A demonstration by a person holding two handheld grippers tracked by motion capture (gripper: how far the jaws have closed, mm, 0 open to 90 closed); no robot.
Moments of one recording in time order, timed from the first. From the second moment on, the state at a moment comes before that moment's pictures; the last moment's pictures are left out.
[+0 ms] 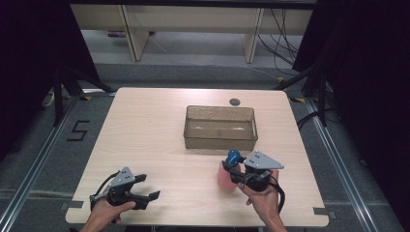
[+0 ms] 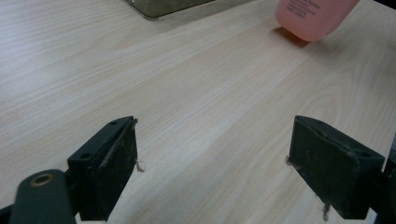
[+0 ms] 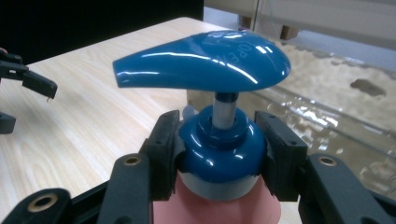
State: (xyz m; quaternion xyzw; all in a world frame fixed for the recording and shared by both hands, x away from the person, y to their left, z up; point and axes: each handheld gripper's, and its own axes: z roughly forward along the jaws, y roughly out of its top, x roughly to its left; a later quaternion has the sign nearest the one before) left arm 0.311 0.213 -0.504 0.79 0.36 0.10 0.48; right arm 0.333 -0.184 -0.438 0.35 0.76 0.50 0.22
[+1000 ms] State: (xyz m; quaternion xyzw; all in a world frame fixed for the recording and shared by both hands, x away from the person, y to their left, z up) left arm 0.311 0.213 -0.504 0.79 0.37 0.10 0.48; right arm 0.377 -0.186 -0.387 0.35 0.75 0.52 0.23
